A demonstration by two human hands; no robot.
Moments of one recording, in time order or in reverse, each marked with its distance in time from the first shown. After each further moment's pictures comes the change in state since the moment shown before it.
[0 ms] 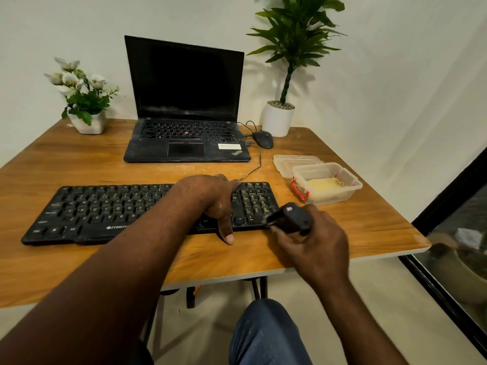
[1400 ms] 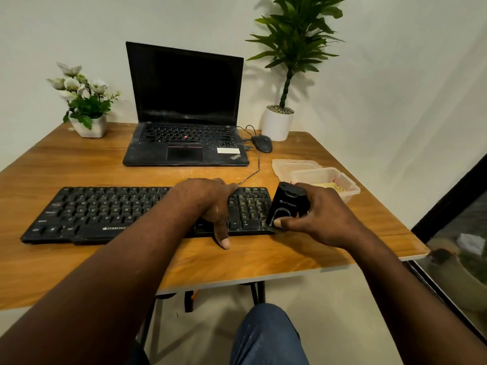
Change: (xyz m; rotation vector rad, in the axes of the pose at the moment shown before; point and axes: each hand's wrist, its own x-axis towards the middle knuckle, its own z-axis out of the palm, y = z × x) left_hand 0.004 0.000 -0.001 0.011 -0.003 -0.003; right_hand 0.083 0.004 -0.044 0.222 -0.521 0.009
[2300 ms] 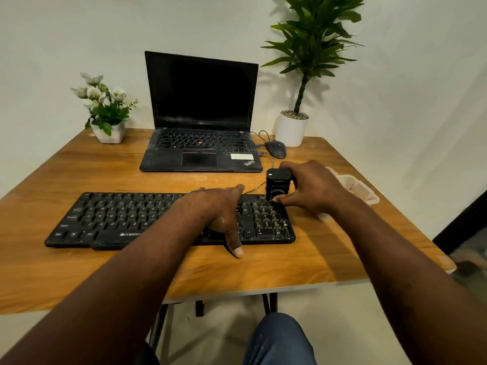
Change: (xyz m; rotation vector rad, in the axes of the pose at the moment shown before) left_hand -0.015 -0.007 0.004 -0.133 0.036 -0.006; right_hand 0.091 -0.017 0.004 -0.483 -0.040 -0.174
